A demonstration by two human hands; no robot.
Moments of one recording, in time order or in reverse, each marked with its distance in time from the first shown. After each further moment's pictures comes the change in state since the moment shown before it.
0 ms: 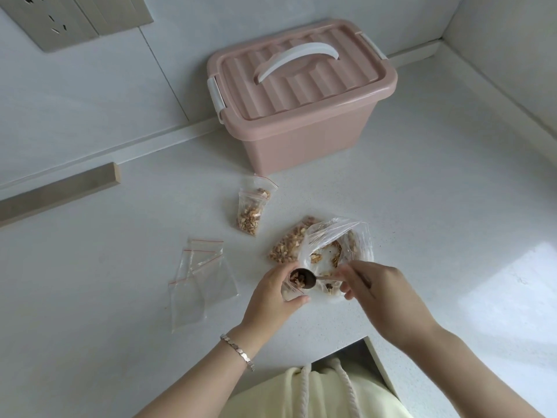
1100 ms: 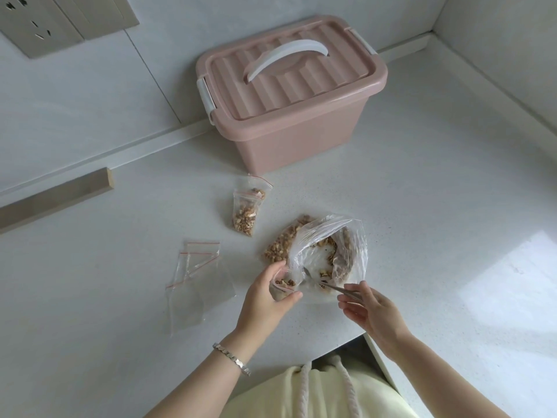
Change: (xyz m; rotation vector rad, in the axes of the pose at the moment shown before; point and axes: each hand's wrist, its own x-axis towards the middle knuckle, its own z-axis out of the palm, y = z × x) left_hand -0.007 0.007 -0.006 -0.155 0.046 -0.138; right_hand -0.008 0.084 0.057 1.070 0.067 0.711
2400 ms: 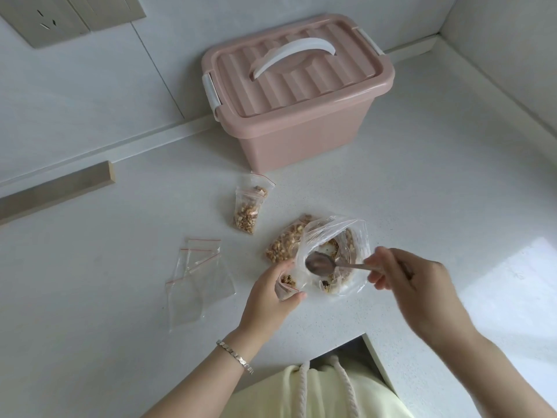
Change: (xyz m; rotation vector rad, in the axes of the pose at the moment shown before) left_hand -0.001 0.004 0.003 -0.010 -0.033 0.037; right_hand -0.071 -0.092 0.020 -0.804 0.102 -0.696
